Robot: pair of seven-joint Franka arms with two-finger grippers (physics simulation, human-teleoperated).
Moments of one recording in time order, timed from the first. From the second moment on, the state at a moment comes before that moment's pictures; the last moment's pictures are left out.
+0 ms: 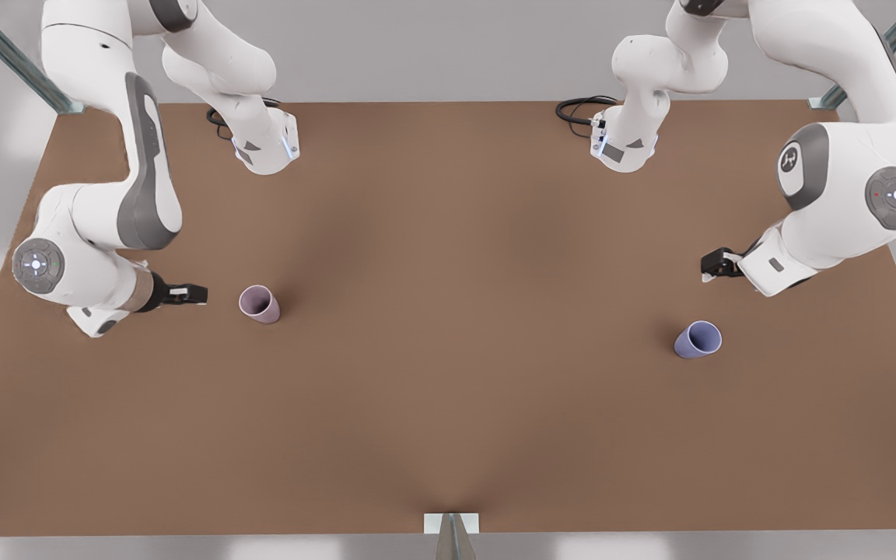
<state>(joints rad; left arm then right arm) -0.22 0.14 0.20 -1.54 -0.04 1.59 0.16 -0.14 0.21 0.19 -1.73 0.00 1.70 0.00</state>
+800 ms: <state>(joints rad) -0.22 0.17 0.23 -1.55 -0.04 1.60 0.18 -0.15 0.25 0.21 -2.19 0.04 2.24 0.18</state>
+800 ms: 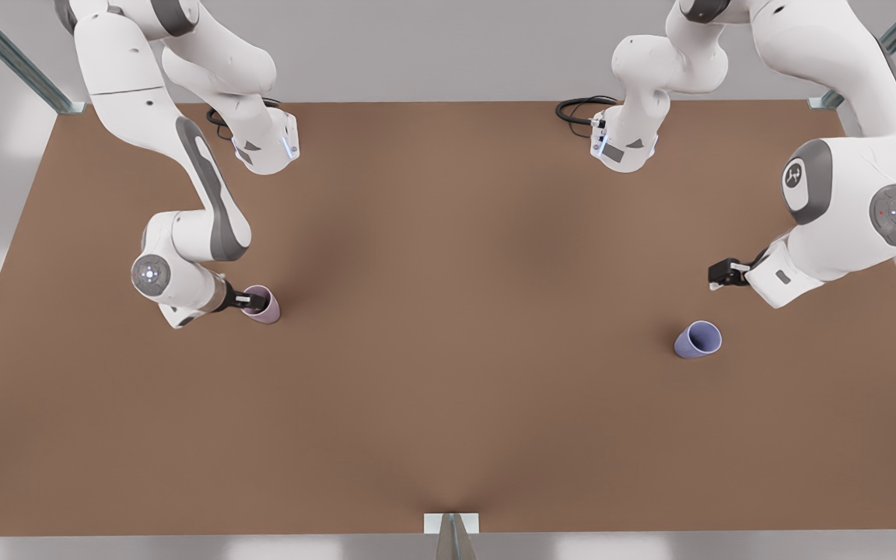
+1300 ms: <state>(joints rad) -0.22 0.17 0.23 -1.53 -0.04 1.59 0.18 -0.17 0.32 0.21 -2.21 0.04 2.34 0.17</state>
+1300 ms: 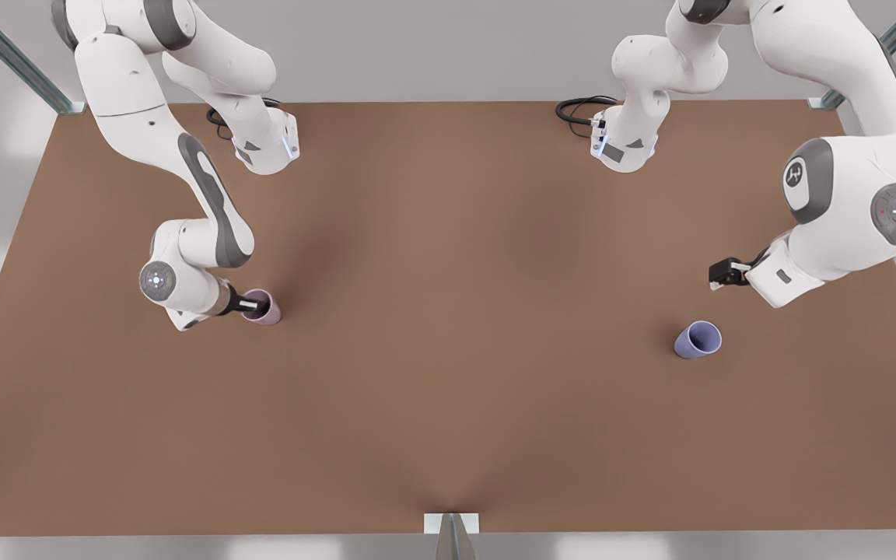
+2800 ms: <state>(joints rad) -0.01 0.58 0.22 -1.77 -0.04 2.10 0.27 0.70 1.25 0.30 -0.72 -0.05 2.35 1.03</state>
